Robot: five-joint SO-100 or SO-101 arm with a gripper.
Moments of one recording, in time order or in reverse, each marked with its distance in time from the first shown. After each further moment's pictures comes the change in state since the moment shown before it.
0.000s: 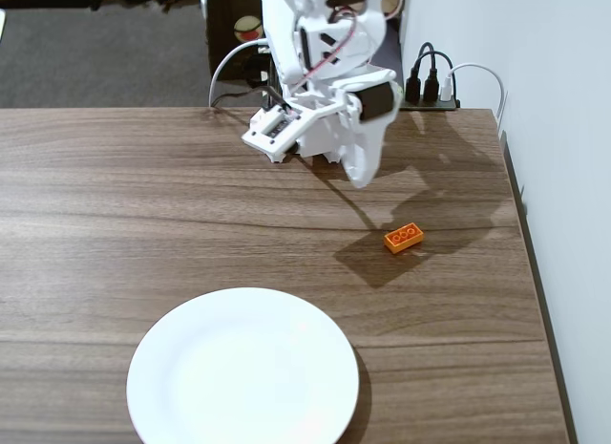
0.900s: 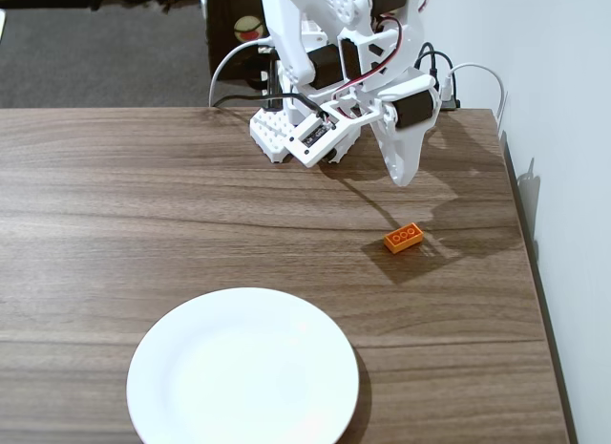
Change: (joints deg) arm -11.3 -14.3 -8.1 -2.0 18.5
